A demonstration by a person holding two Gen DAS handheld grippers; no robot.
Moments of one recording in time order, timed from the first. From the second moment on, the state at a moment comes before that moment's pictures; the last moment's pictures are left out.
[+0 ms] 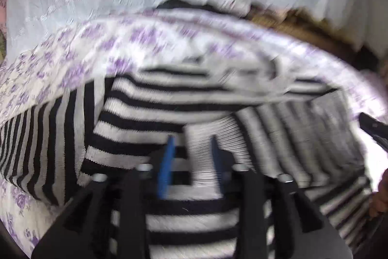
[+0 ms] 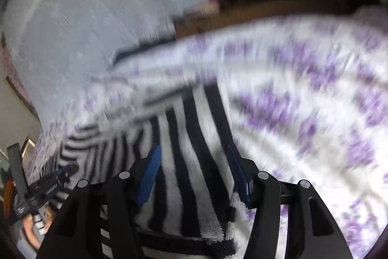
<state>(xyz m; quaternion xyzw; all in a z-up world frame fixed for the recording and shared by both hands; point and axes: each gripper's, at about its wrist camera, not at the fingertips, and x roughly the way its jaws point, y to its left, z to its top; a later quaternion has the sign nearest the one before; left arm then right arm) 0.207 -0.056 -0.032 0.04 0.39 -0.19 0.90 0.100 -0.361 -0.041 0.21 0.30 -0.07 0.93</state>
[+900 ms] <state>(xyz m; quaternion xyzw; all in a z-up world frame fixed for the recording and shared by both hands) 0.208 0.220 -0.045 -0.28 0.45 -0.11 0.84 -0.011 -0.366 -0.054 0.27 0.30 -0.10 0.91</state>
